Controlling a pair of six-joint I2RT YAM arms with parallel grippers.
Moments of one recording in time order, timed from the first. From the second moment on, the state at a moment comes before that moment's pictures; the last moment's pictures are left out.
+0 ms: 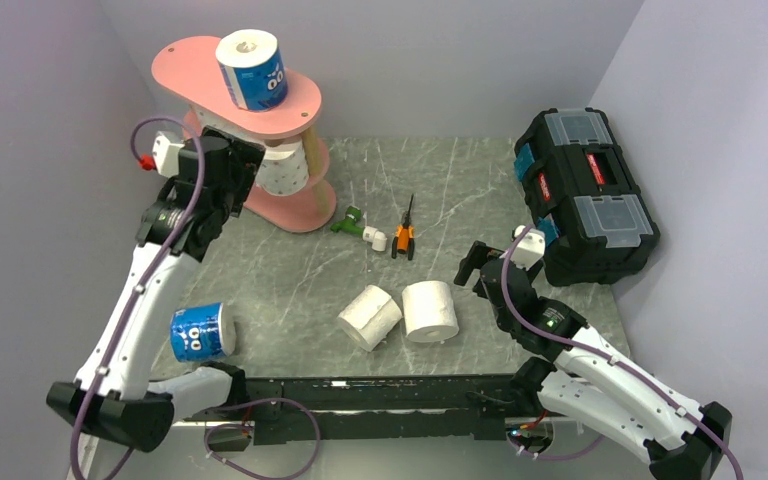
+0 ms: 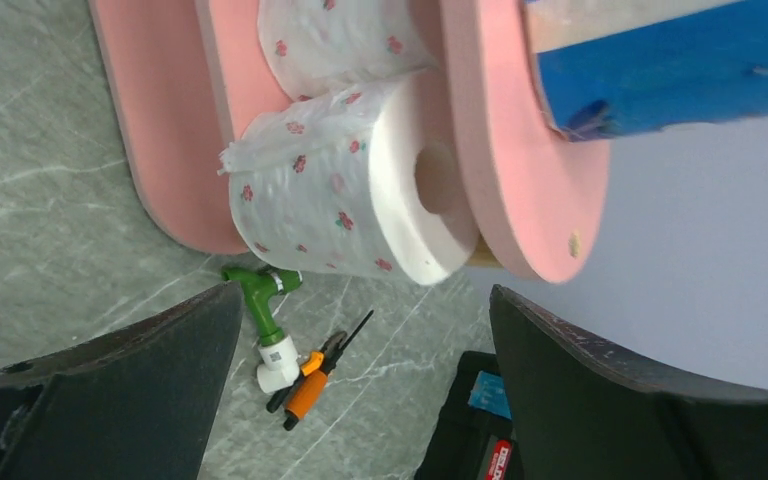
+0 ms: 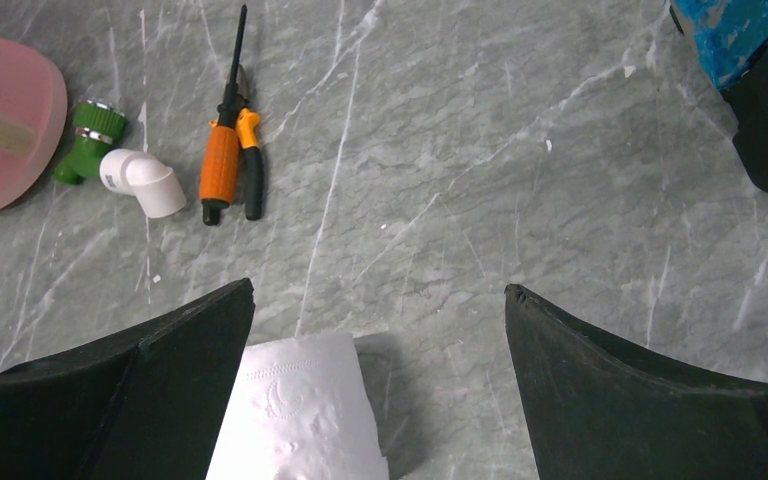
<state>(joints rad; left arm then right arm) -0.27 1.17 1.39 -0.70 -0.39 -1.25 0.76 0.69 0.59 -0.49 0.71 0.73</state>
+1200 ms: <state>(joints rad) -0.27 0.86 0.80 -0.13 -0.13 -0.25 0.76 0.70 0.58 -0.42 0.58 0.65</state>
